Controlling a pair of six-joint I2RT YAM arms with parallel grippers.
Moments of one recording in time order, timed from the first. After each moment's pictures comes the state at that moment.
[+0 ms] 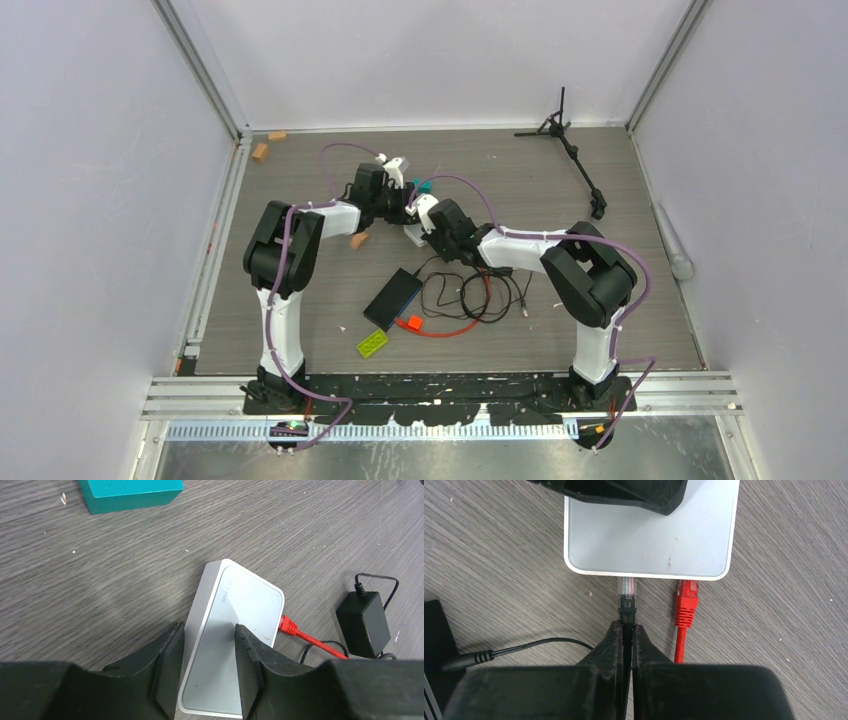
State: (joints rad) left arm -0.38 2.07 1.23 0.19 0.47 -0.34; right arm 0.74 1.89 1.11 -0.02 0.17 -0.14
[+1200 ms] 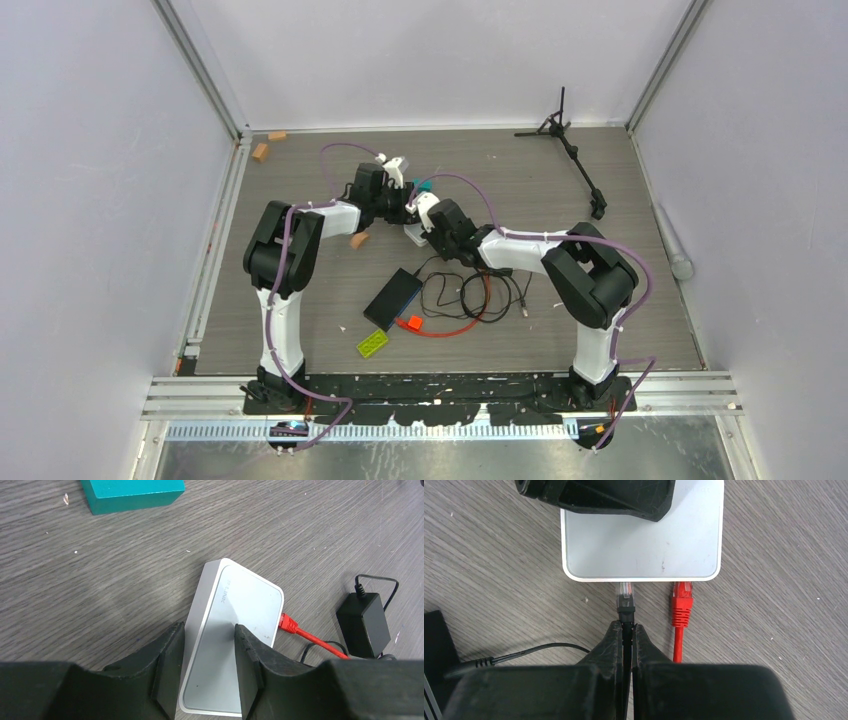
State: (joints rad) left arm -0.38 2.07 1.24 0.19 0.47 -0.34; right arm 0.74 1.88 1.10 0.00 0.19 -0.13
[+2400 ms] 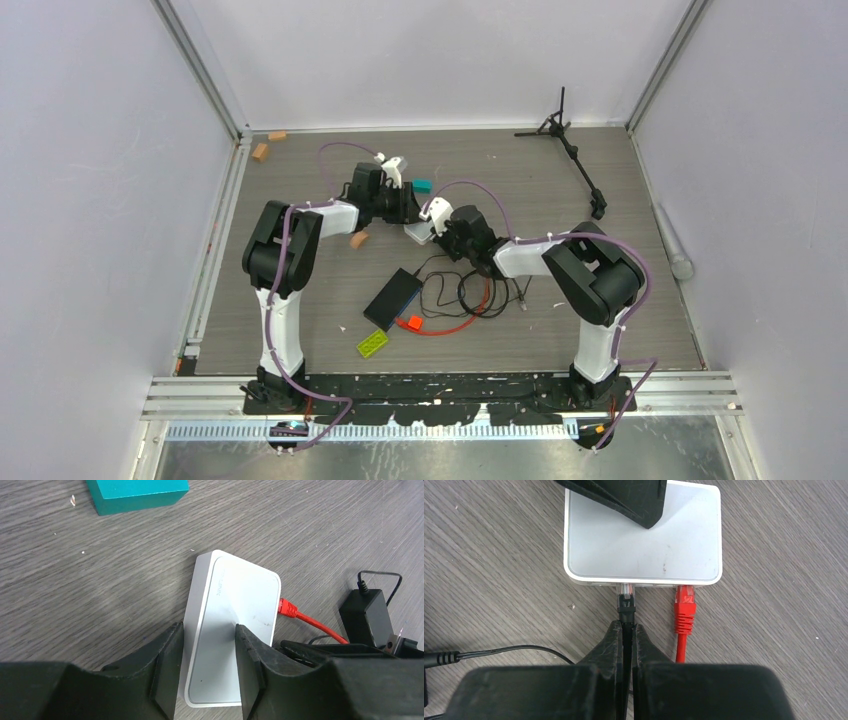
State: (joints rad) left arm -0.37 2.07 1.24 0.18 0.49 -0.33; right arm 0.66 1.87 0.90 0.39 0.02 -0.26
